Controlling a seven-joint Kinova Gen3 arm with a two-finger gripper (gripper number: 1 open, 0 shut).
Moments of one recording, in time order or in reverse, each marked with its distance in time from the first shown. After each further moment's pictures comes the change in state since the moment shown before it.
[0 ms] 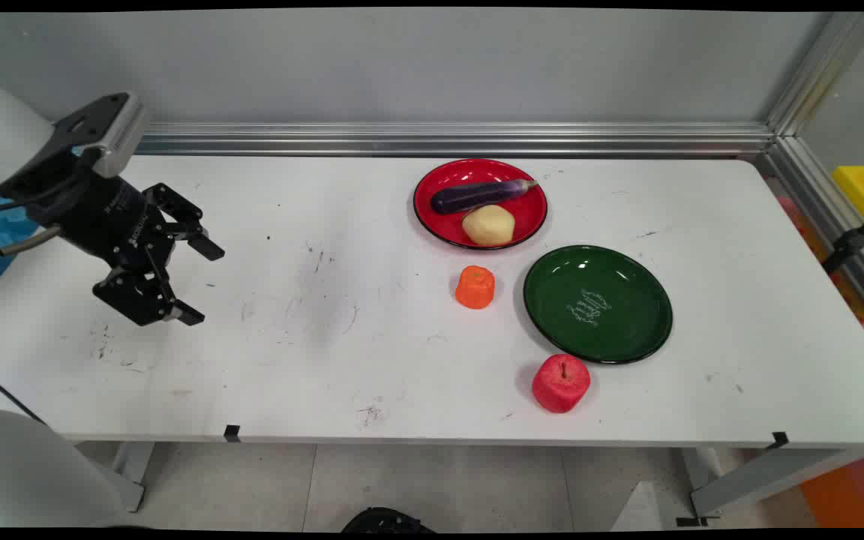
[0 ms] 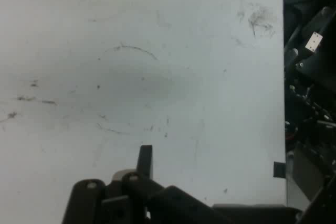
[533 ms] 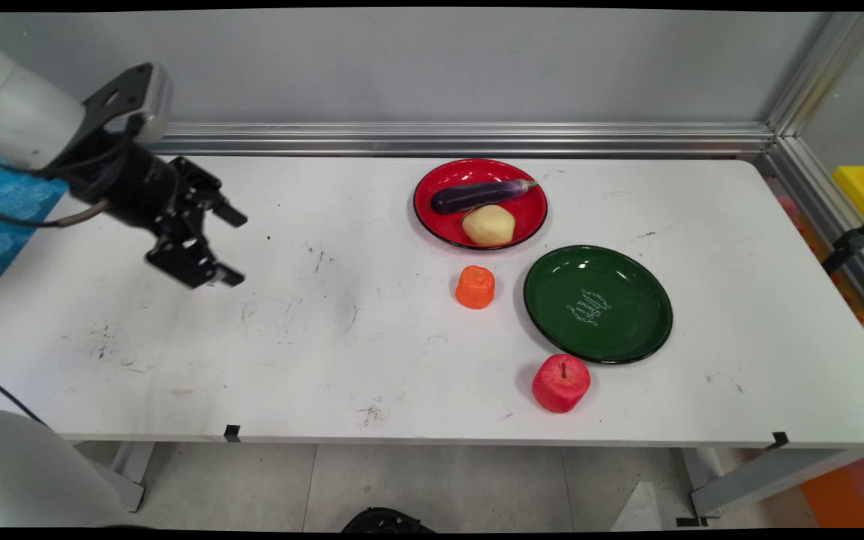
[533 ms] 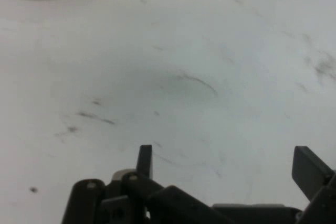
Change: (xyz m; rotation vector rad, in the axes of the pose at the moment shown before) arm 0.015 -0.021 0.009 0.116 0.059 -0.116
